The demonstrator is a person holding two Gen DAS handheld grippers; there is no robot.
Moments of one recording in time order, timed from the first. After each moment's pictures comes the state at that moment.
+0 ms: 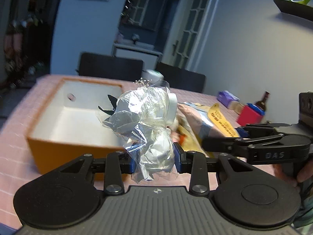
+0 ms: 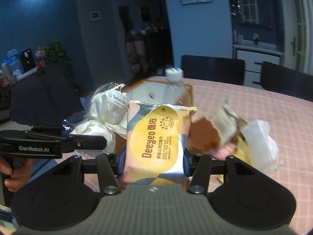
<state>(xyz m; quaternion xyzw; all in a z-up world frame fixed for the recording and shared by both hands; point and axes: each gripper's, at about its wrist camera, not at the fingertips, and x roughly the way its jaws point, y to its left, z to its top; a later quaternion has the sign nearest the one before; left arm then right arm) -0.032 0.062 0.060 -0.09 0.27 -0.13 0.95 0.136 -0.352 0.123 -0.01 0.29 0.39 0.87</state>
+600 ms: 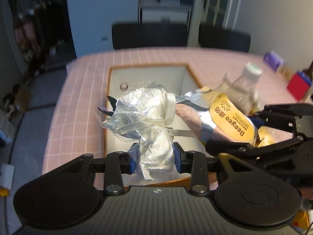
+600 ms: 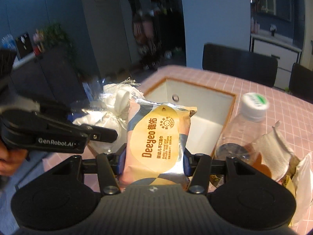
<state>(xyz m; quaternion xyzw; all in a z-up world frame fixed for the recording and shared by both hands) 0.107 0.144 0.065 0.01 0.44 -0.06 0.89 0.217 -0.177 0.116 -0.07 0.37 0.38 0.85</state>
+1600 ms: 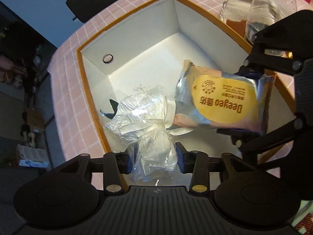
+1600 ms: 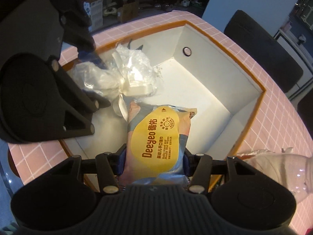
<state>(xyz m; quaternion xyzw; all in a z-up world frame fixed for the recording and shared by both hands) 0.171 0.121 0.005 0.24 0.57 -0.09 0.78 0.265 -0.100 0.061 -0.29 0.44 0.37 0.76</state>
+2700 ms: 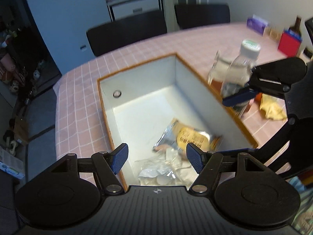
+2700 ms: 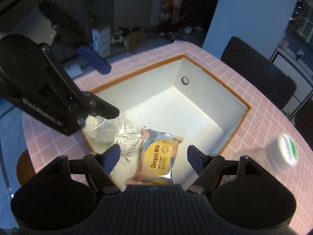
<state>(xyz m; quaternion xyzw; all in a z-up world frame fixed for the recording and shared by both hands) 0.117 0.149 0.068 0.13 0.43 -0.12 0.88 0.236 -0.148 0.111 -0.23 0.36 0.41 0.81</state>
